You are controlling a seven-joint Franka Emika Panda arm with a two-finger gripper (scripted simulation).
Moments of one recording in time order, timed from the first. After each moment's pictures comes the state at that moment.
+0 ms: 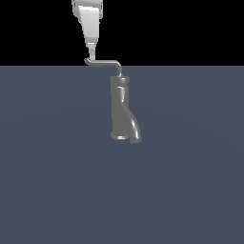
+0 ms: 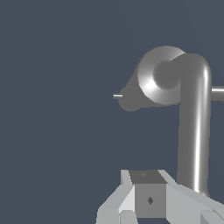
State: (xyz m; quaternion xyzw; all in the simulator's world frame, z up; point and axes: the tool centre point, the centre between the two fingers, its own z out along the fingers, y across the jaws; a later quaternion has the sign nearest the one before) arm 0.072 0.101 0.309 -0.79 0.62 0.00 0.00
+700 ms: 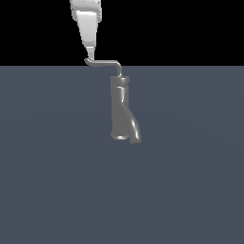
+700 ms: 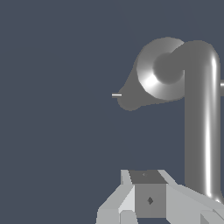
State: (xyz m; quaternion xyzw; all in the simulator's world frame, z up) arm 0.071 0.105 0.299 -0.77 0.63 0.00 0.00
